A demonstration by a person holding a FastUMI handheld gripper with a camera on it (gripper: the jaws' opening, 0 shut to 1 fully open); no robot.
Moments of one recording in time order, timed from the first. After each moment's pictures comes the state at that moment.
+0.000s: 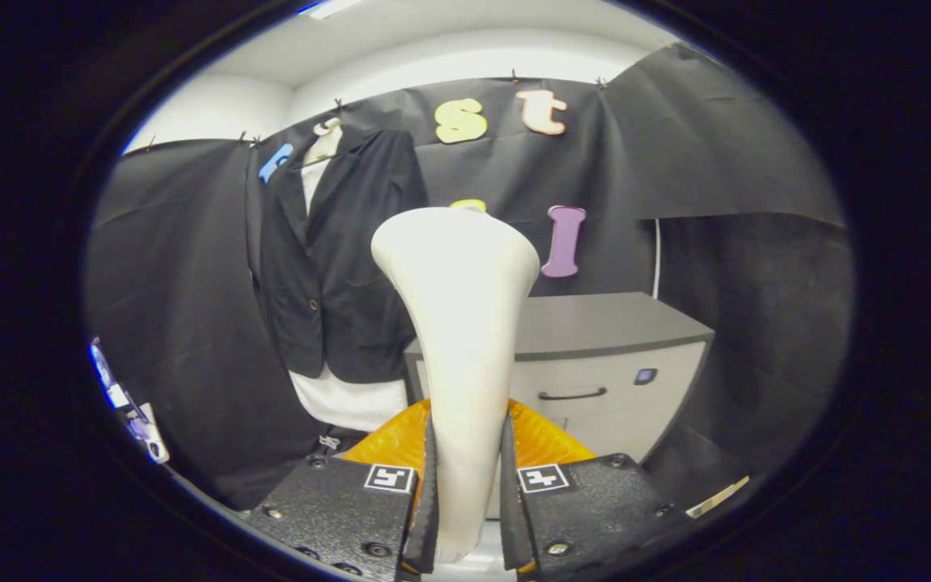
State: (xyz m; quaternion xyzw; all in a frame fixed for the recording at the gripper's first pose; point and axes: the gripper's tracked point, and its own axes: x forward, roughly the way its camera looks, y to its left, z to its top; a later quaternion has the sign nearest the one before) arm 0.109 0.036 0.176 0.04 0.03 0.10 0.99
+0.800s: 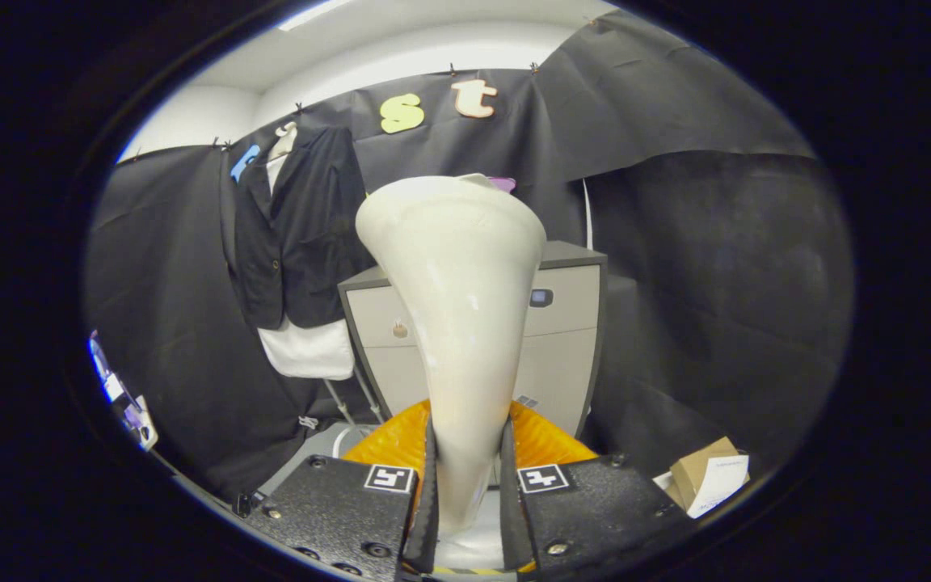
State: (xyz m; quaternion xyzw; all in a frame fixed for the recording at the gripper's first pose) arm 0.022 -0.075 0.068 0.06 0.06 0.06 0.99
